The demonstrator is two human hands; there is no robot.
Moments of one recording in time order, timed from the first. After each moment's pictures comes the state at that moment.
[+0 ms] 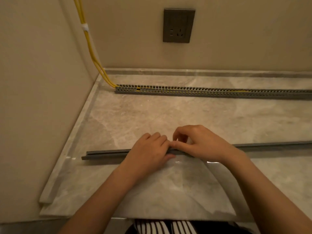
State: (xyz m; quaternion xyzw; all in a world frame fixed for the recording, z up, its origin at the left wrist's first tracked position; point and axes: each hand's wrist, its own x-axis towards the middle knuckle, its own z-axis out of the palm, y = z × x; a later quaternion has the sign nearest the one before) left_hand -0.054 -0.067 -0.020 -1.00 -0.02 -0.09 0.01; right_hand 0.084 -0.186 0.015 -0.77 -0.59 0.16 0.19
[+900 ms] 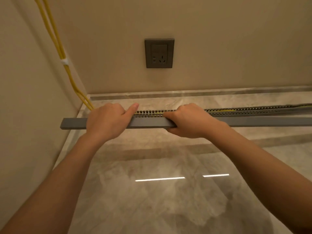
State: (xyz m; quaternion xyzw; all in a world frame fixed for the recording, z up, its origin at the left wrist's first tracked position) left_hand 0.012 0.032 0.076 -0.94 -0.32 -0.09 -0.06; right_hand 0.158 -0.126 0.075 -0.76 -0.64 -0.07 -0.04
